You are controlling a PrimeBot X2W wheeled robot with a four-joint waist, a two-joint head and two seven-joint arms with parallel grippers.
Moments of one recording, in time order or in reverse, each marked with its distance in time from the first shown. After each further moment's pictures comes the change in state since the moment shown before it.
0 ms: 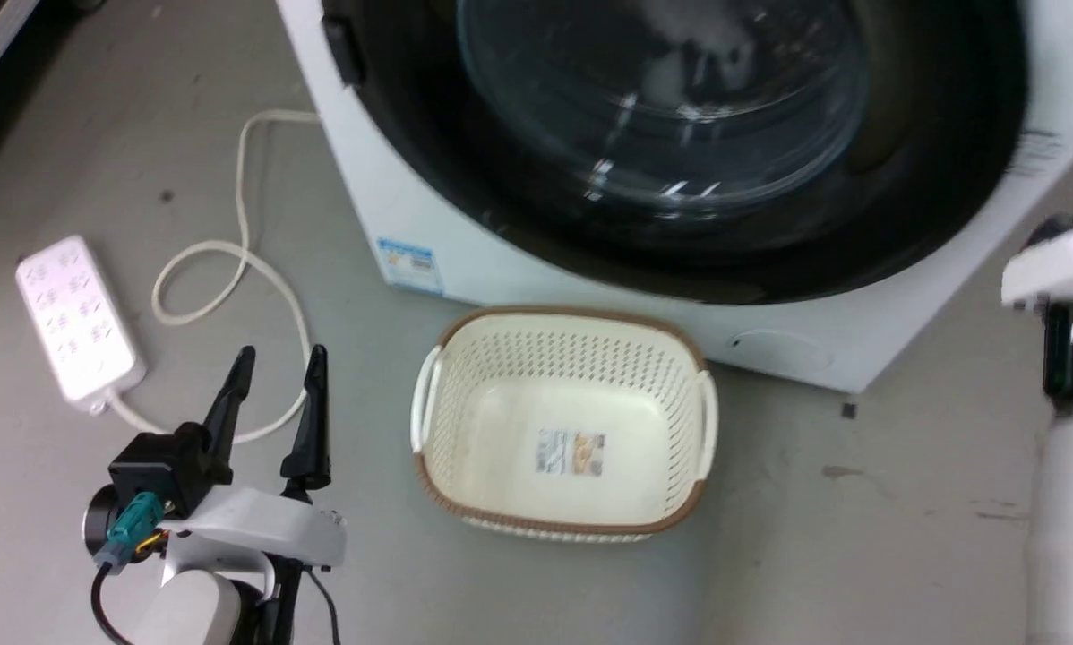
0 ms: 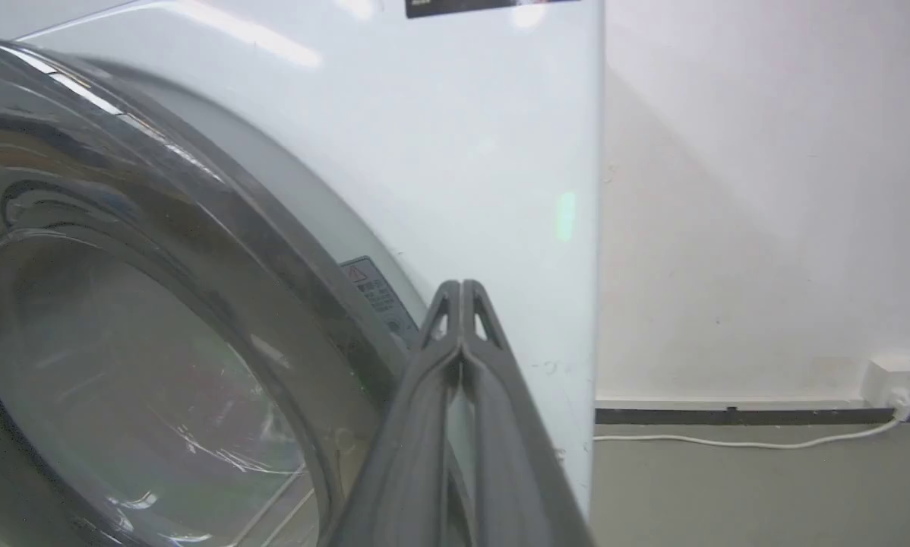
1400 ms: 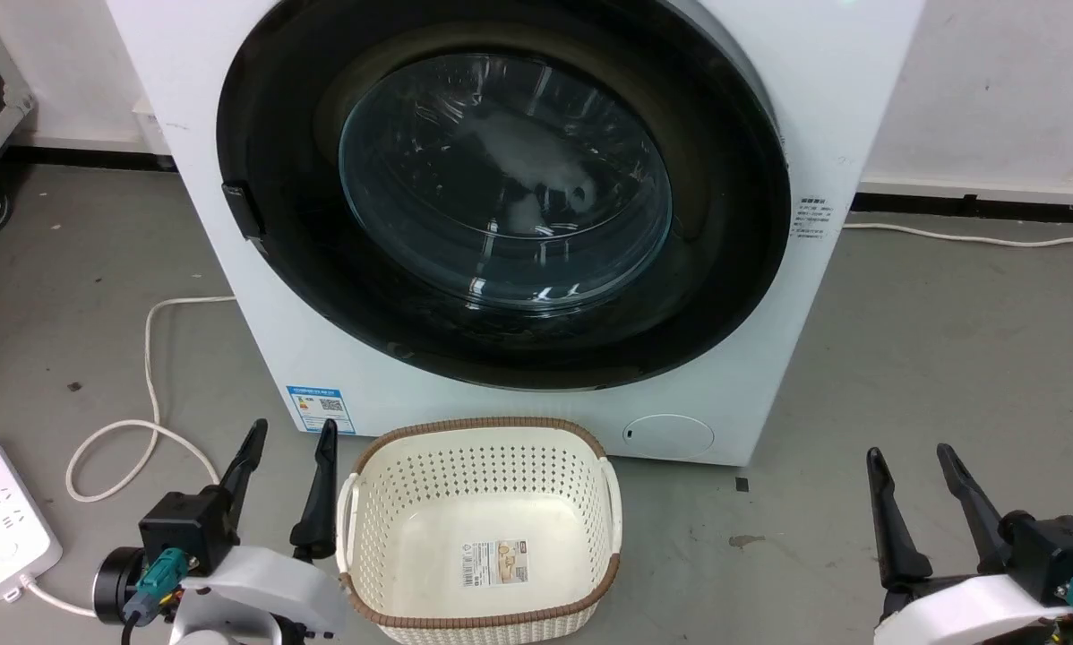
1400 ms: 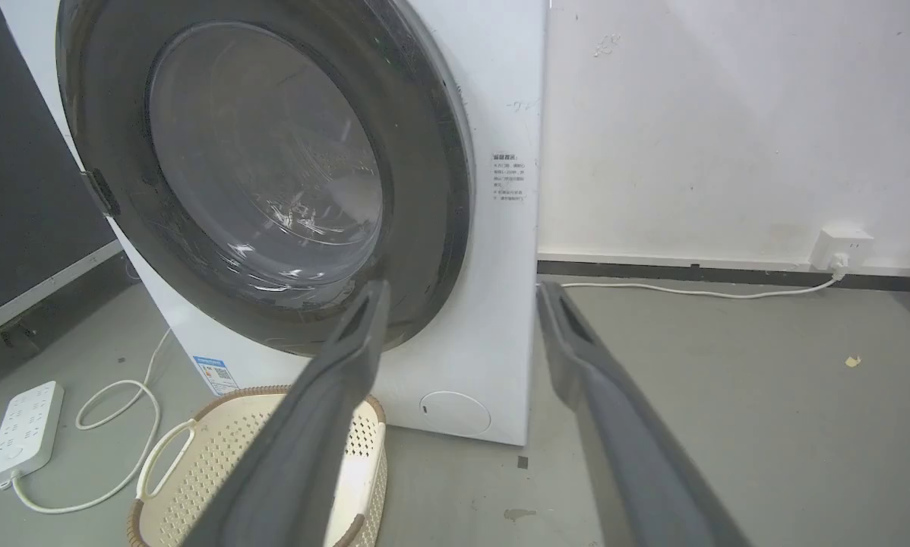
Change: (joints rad) left arm 0.099 0.000 -0.008 0.034 0.055 -0.008 0.002; right arm 0.757 0.000 0.335 -0.443 0.176 0.000 0.142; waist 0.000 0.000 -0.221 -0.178
